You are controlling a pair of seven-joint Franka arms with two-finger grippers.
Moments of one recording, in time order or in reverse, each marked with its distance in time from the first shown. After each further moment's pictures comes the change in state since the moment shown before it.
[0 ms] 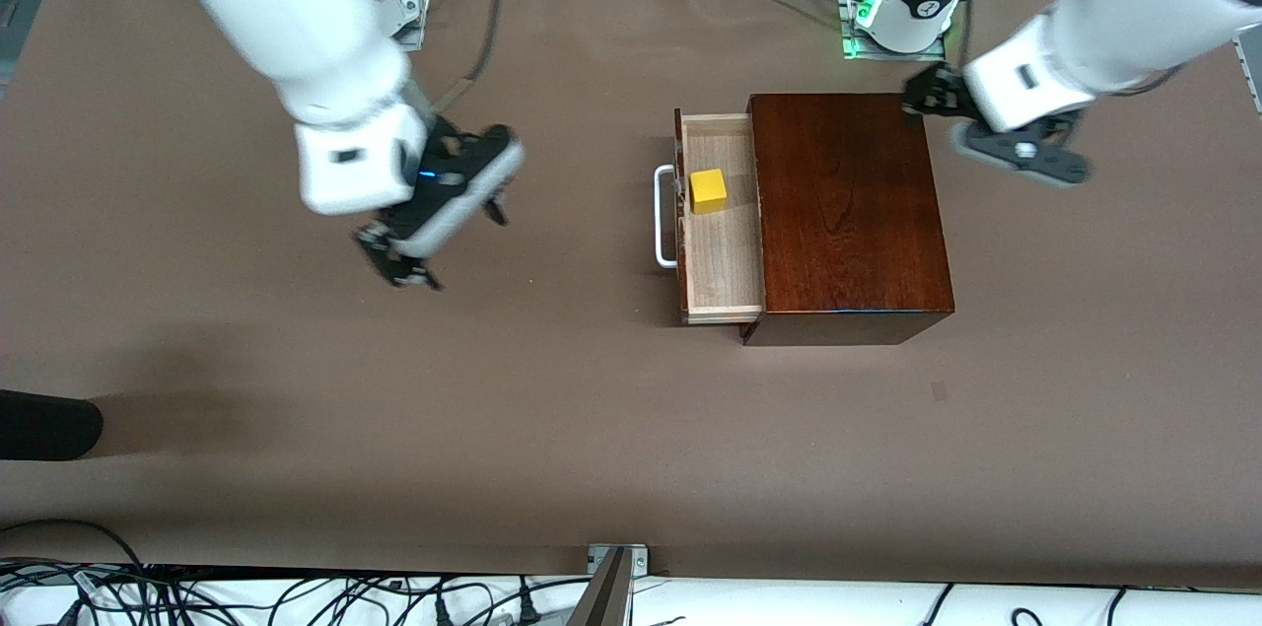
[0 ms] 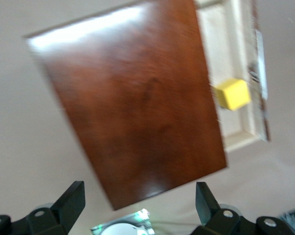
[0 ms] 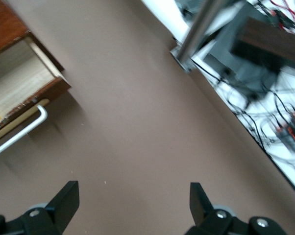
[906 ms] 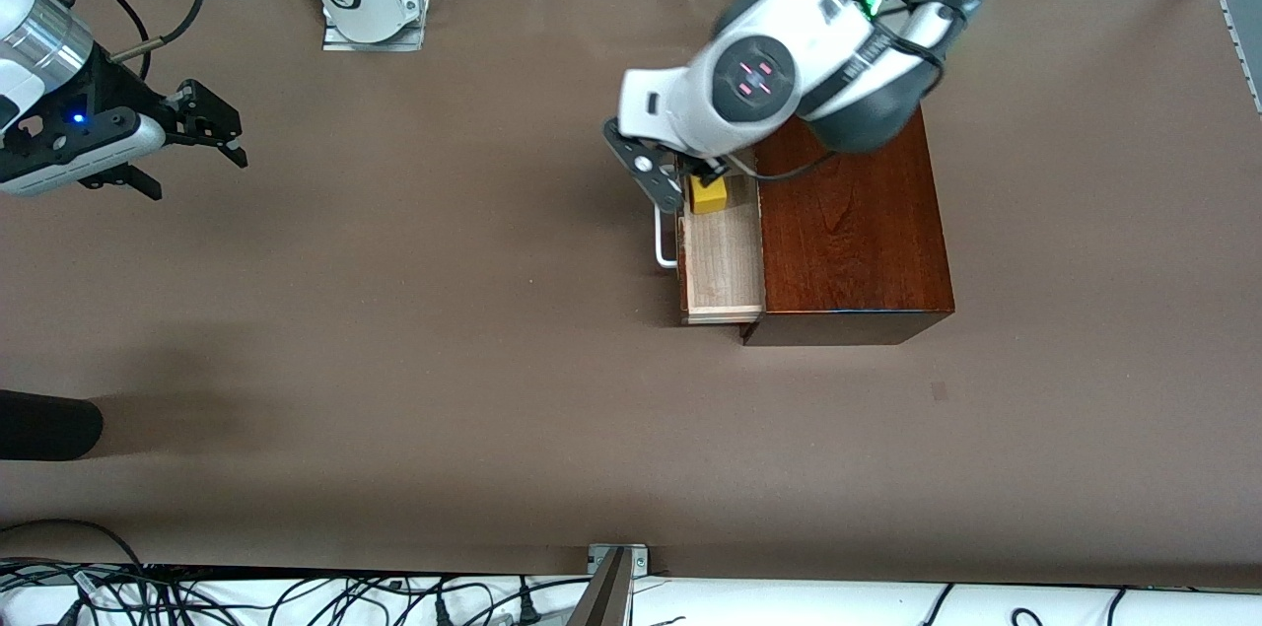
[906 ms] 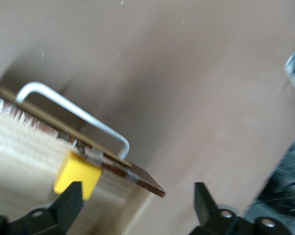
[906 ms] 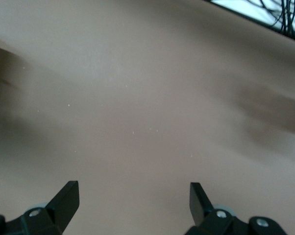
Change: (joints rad) left arm -0.323 0.470 -0.213 0.317 0.082 0.177 0.143; right arm -0.217 -0.366 -0.166 -0.448 0.076 -0.139 0.068
